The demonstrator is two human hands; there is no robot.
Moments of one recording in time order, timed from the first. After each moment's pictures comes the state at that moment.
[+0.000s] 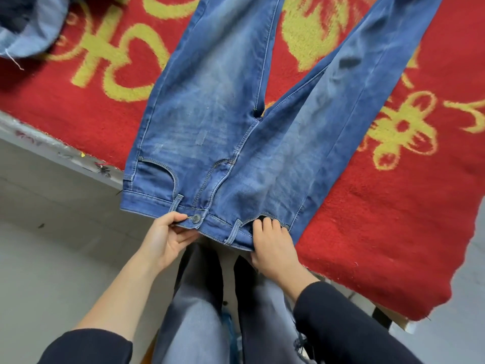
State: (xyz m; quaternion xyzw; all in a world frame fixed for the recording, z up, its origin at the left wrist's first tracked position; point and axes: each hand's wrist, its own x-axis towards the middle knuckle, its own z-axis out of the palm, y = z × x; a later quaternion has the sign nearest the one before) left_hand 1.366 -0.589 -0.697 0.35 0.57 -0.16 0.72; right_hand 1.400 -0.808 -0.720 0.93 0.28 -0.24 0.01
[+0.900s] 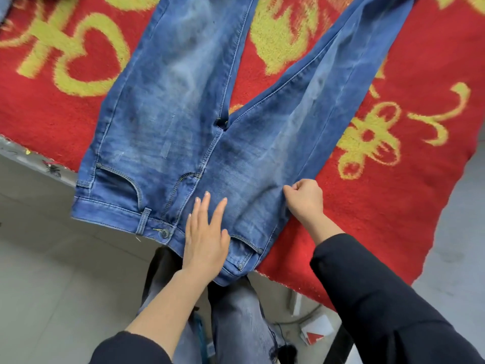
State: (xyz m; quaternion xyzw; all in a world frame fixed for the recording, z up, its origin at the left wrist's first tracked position) left_hand 1.397 -0.738 -0.714 0.90 0.22 -0.24 0.28; right_hand 1.549 -0.895 -0.728 0.92 -0.17 -0.28 -0.24
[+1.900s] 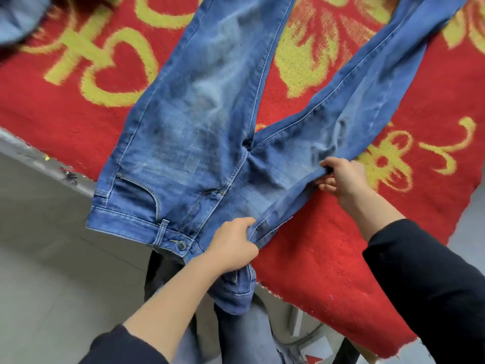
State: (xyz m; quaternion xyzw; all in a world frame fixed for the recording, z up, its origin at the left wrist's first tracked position) left_hand 1.454 -0.711 -0.684 0.80 0.18 -0.36 0.44; right_hand 1.629 -0.867 -0.673 0.76 -0.34 -0.25 -0.49
